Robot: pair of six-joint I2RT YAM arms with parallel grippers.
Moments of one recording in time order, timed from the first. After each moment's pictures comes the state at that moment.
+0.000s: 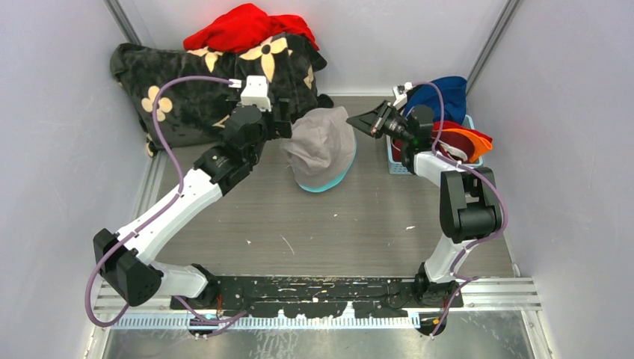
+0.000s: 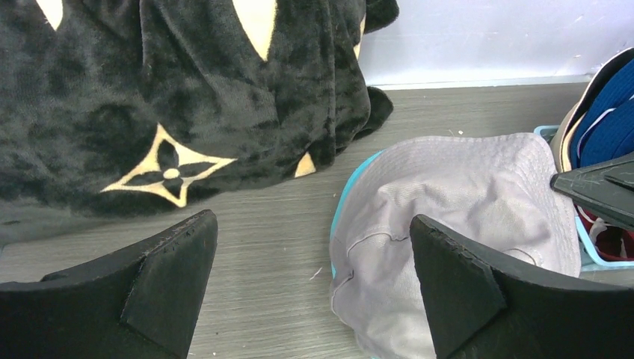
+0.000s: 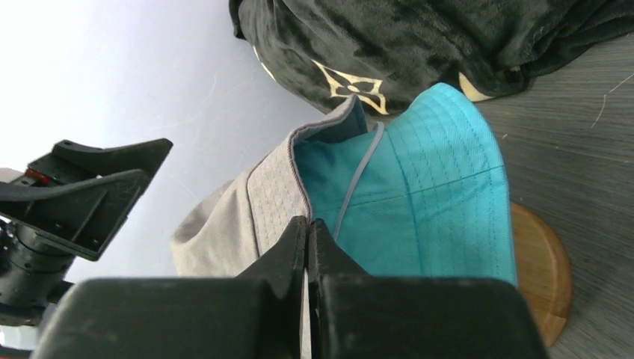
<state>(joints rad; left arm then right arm) -0.64 1.32 1.29 -0.14 -0.52 -0.15 0.10 1.75 1.03 0.78 -0.85 1.06</state>
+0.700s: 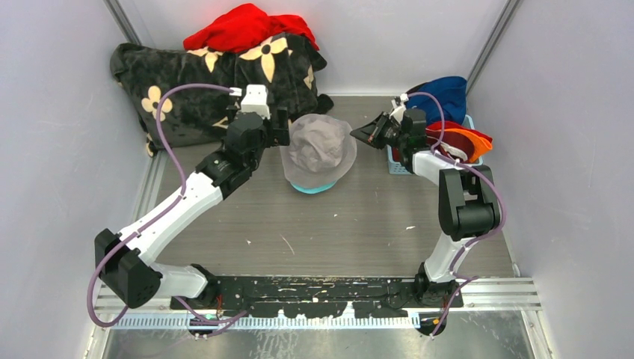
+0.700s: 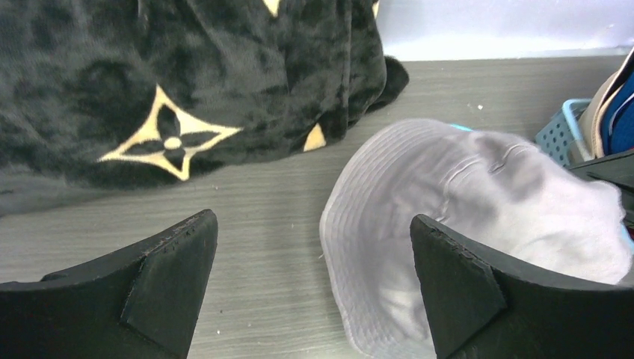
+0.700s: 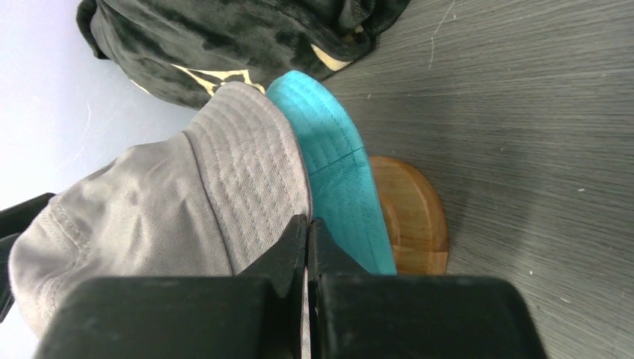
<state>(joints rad) -0.63 1.31 1.22 -0.14 -0.52 -0.18 0.10 1.77 1.04 0.43 -0.66 0.86</state>
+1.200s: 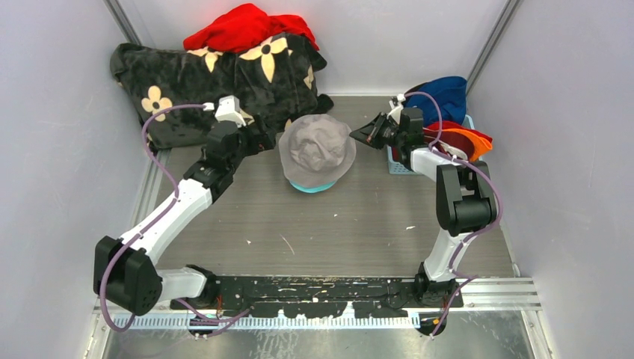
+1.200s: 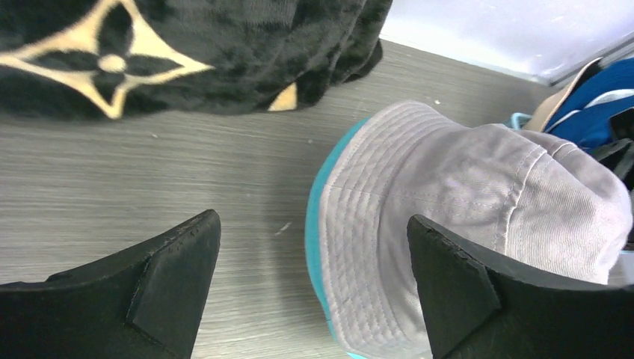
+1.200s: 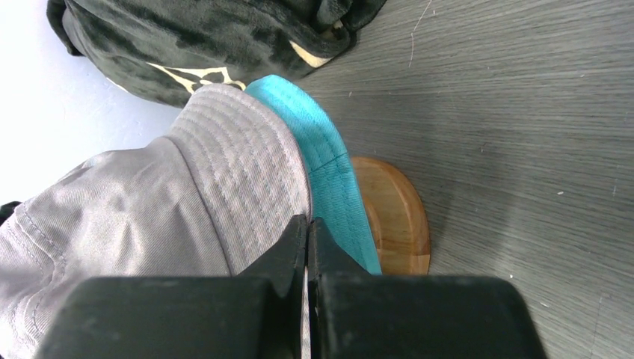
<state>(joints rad) -0.42 1.26 1.00 -0.03 -0.24 -0.44 0.11 1.82 1.08 0.39 -0.65 0.82</state>
